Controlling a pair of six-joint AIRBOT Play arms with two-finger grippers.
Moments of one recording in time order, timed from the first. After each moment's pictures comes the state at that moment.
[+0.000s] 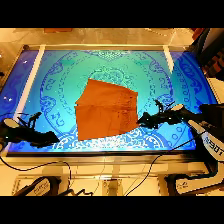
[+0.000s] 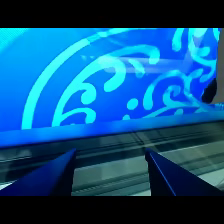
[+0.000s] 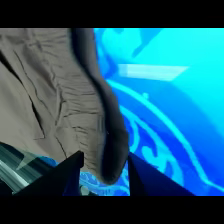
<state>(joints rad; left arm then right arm) 0.42 -1.15 0.64 1.14 -1.28 -1.11 -0.05 -1.60 0.87 -0.66 1.08 1.20</state>
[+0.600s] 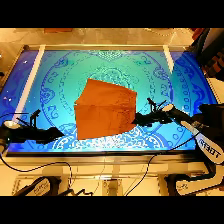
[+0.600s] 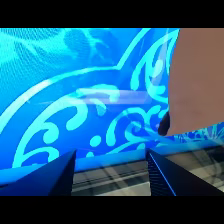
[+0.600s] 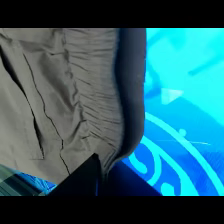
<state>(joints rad) 0.42 -1.15 0.60 0.97 -1.18 -1.08 0.08 -1.61 0.87 -0.67 0.91 1.19</state>
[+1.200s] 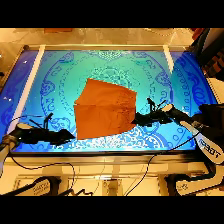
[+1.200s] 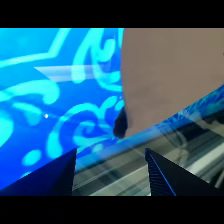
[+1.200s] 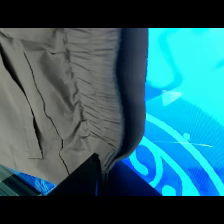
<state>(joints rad) 0.30 -1.31 0.54 0.74 -1.17 -0.93 0.08 -1.61 0.87 -0.68 0.90 1.19</state>
